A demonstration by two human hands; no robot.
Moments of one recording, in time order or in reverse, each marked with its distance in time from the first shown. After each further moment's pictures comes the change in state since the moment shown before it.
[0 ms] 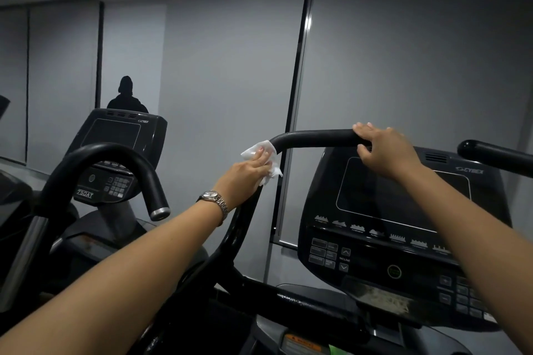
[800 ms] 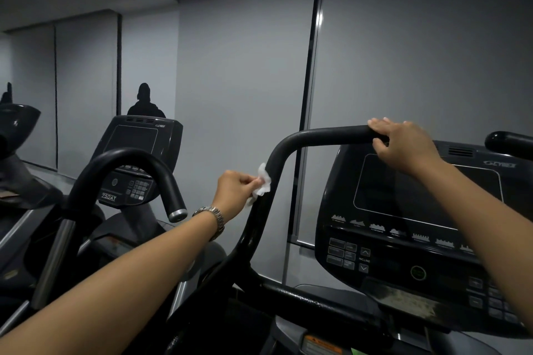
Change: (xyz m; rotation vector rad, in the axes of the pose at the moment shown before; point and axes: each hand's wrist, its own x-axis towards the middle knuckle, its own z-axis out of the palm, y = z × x) left_hand -0.030 0.001 -0.009 -0.586 0.071 -0.844; right_hand 0.008 0.006 0.010 0.070 0.049 0.025
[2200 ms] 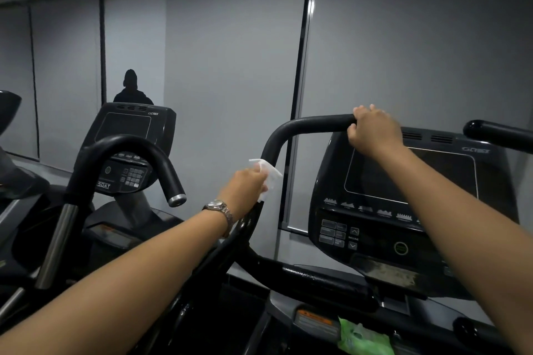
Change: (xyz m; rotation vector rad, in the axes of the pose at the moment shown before) left_hand -0.033 0.026 -0.002 0.816 -0.205 0.398; right_hand 0.000 -0.044 -0.001 -0.126 0.001 0.101
